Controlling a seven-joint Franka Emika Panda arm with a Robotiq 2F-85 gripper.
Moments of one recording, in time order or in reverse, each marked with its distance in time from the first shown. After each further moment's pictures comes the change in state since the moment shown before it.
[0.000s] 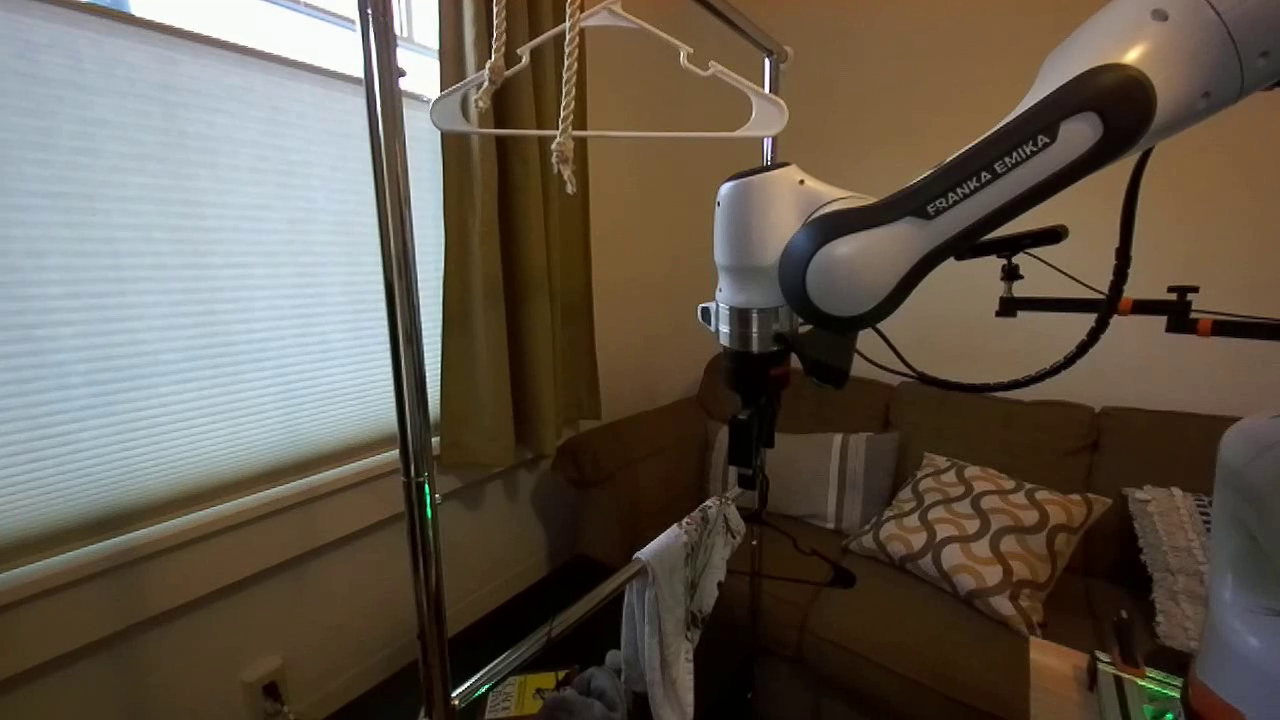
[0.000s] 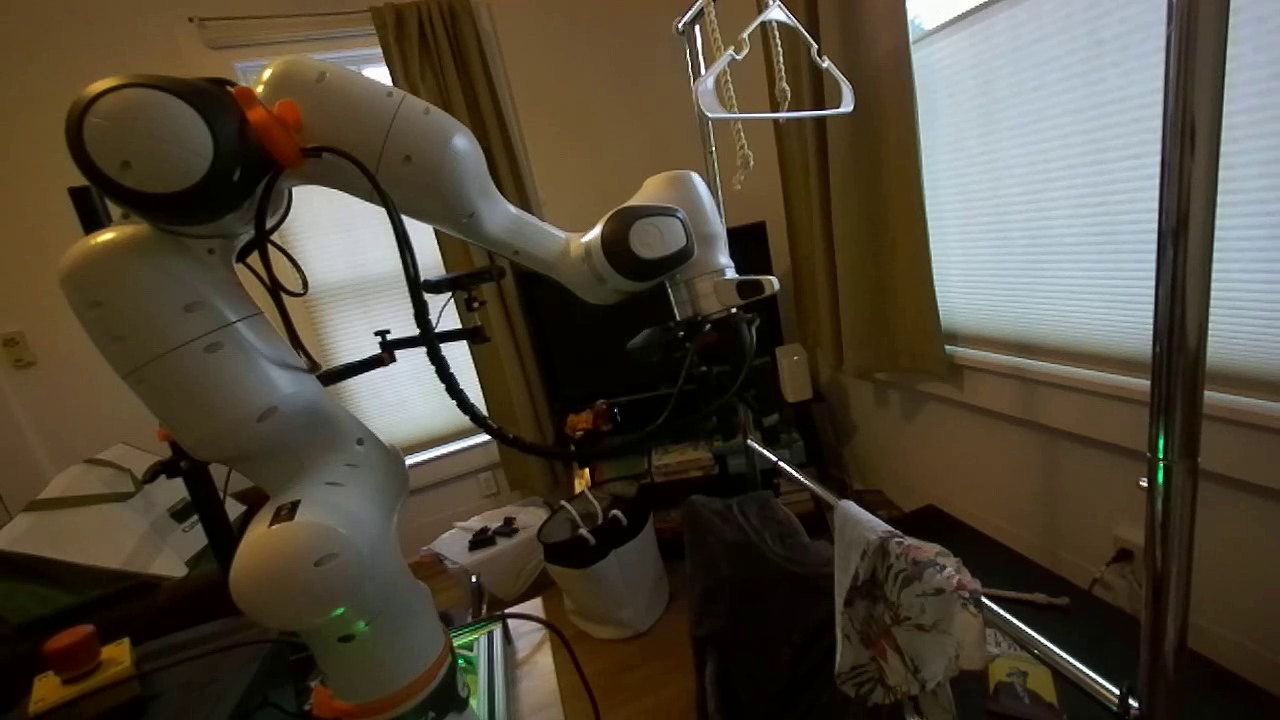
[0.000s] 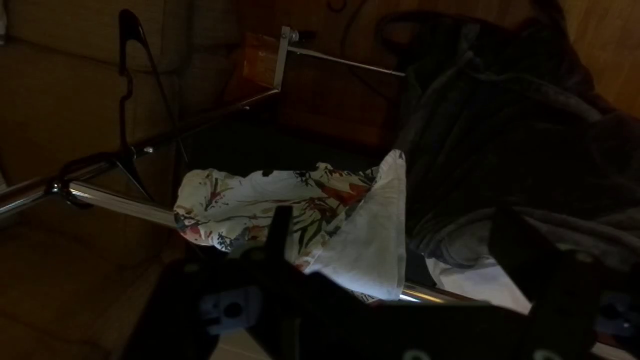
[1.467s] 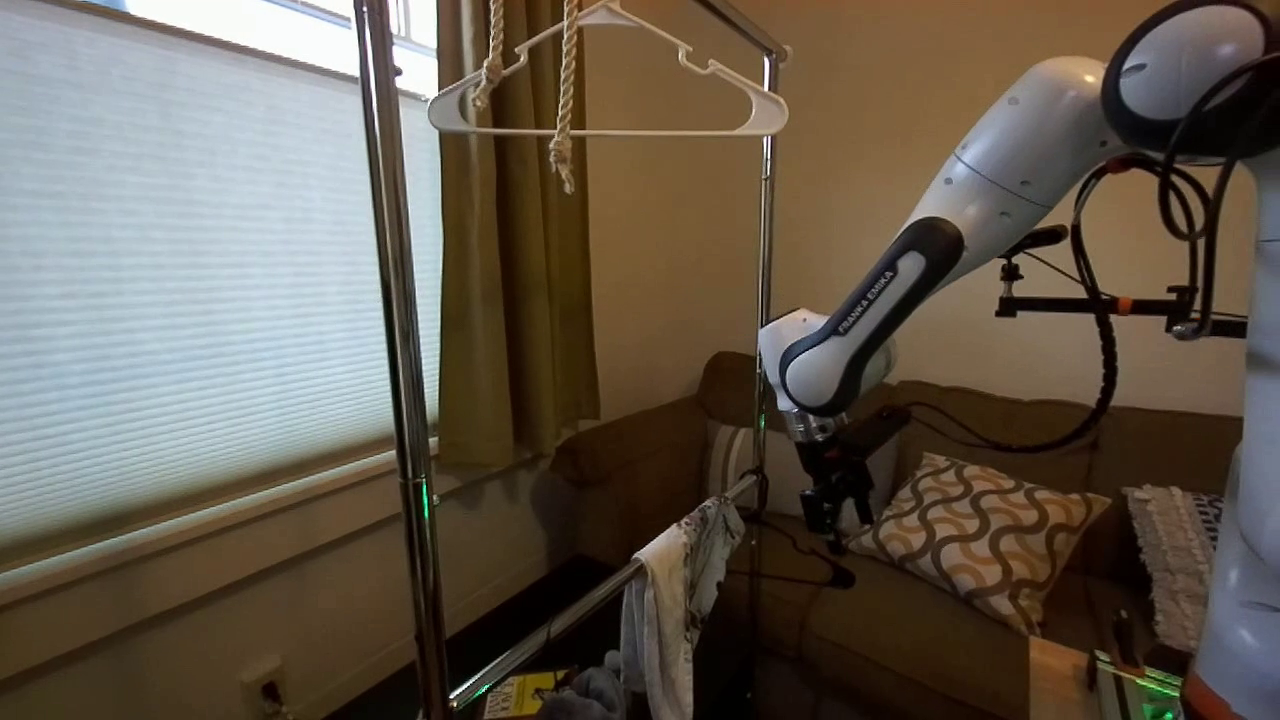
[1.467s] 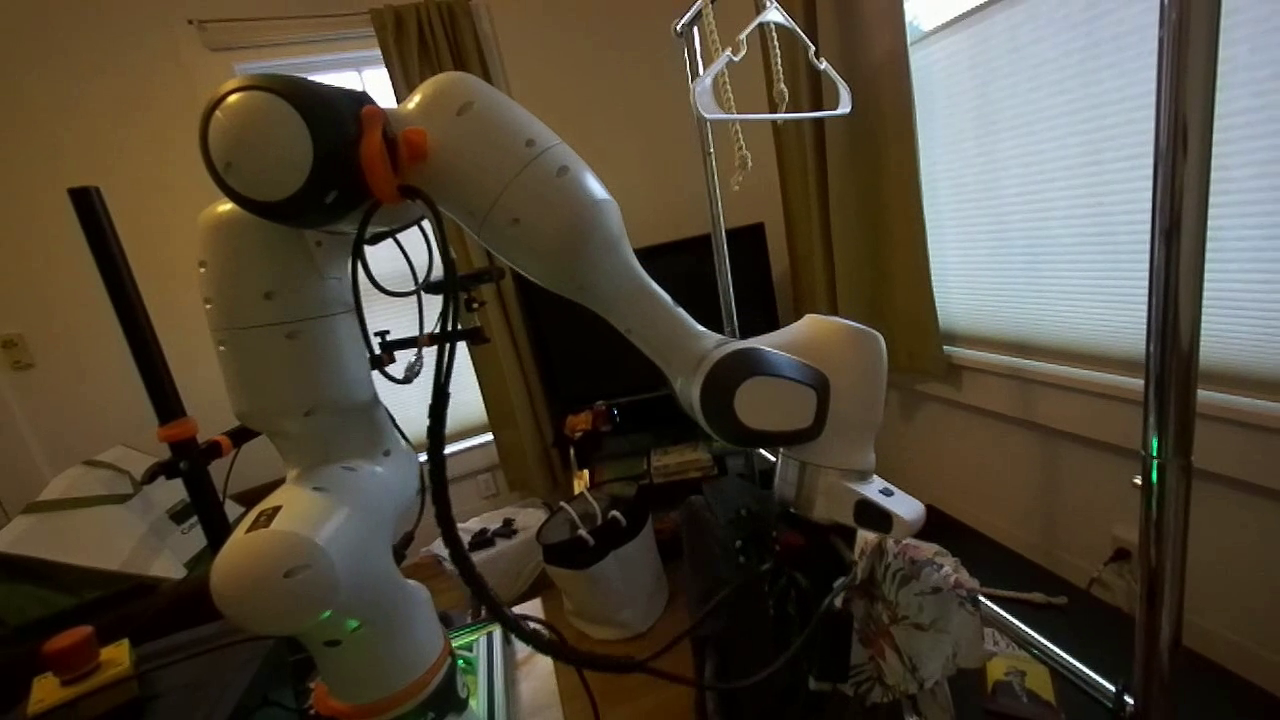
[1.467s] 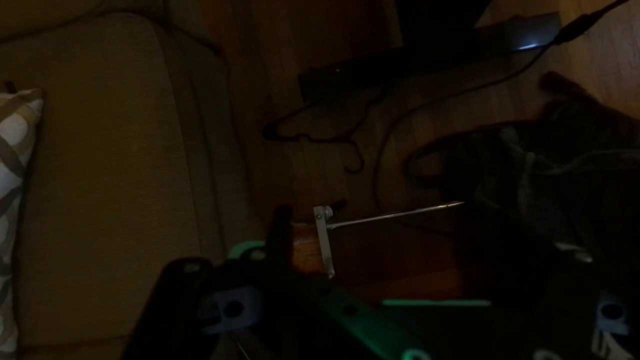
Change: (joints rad) arm -0.158 0.381 -0.297 0.019 0.003 0.018 -0.008
